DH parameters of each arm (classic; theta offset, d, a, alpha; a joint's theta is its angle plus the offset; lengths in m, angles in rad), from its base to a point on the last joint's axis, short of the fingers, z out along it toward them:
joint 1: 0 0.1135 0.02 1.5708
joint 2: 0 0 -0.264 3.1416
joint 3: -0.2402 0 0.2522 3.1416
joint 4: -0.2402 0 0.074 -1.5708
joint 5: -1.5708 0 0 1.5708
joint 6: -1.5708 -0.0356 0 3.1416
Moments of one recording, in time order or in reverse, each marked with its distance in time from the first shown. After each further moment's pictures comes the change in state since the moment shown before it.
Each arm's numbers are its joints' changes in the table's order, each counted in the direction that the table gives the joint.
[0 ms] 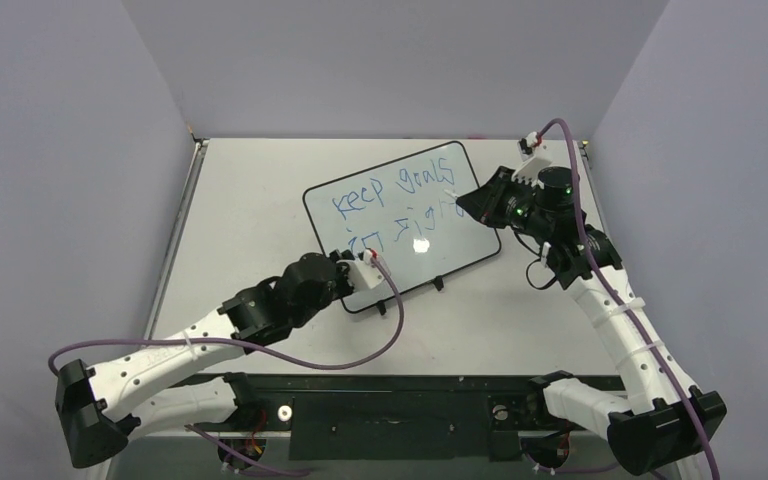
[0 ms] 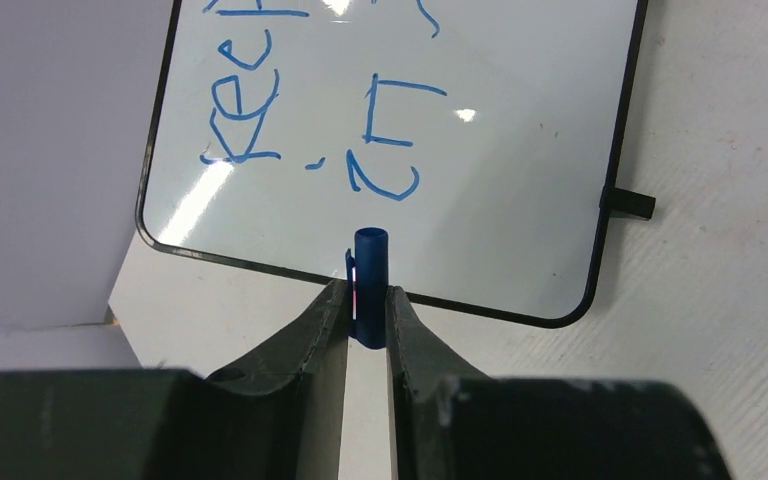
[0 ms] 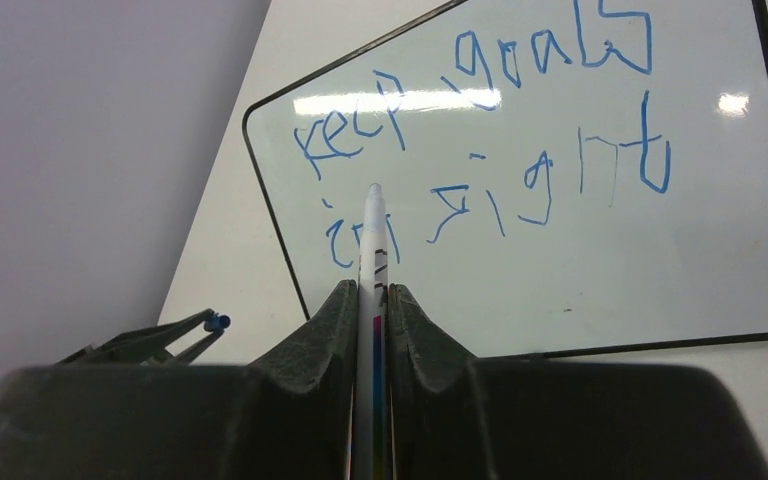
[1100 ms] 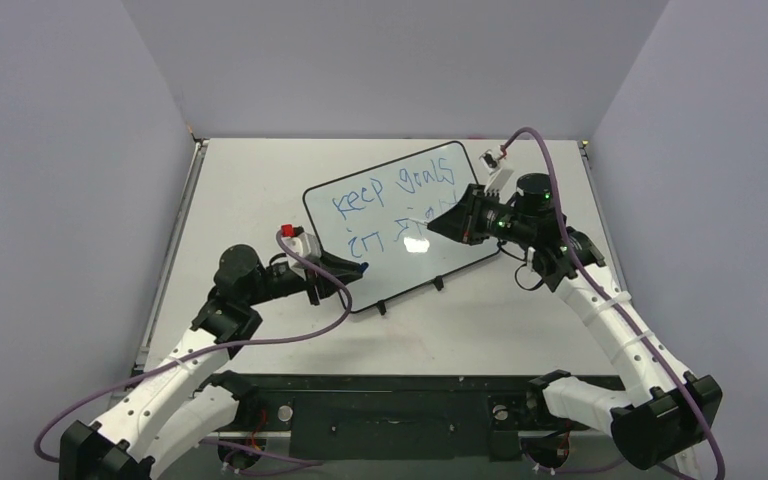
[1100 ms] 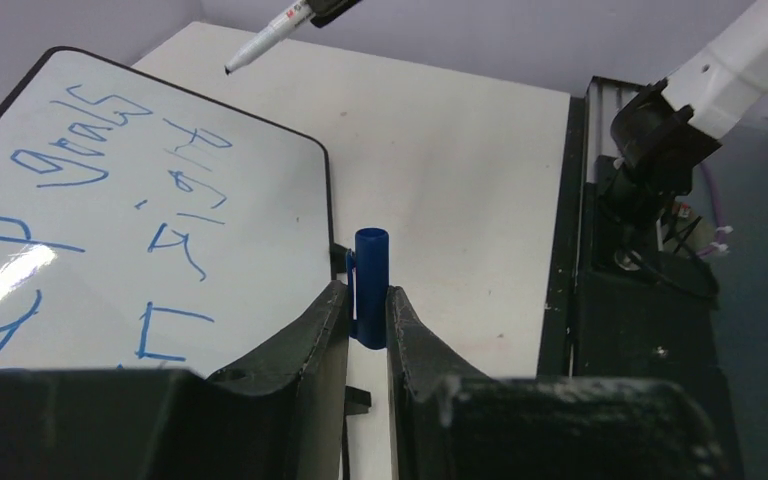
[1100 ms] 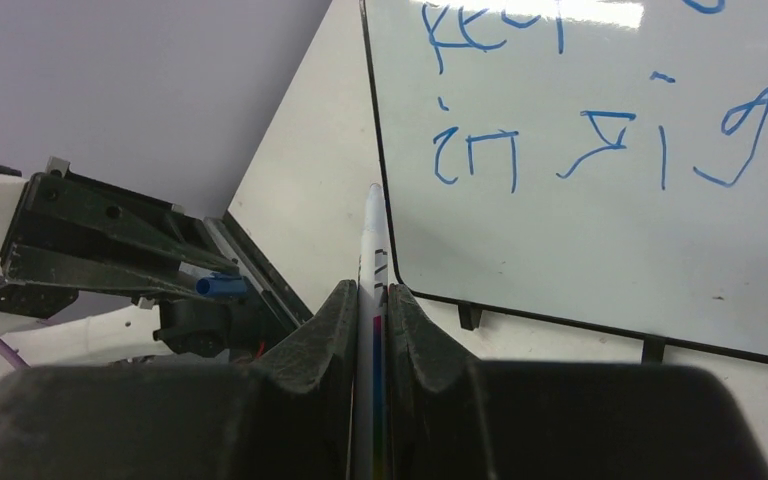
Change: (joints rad) left arm 0.527 0.200 0.266 0.578 -1.188 0.495; right arm 0.084 -0.035 0.050 0.049 0.245 0.011
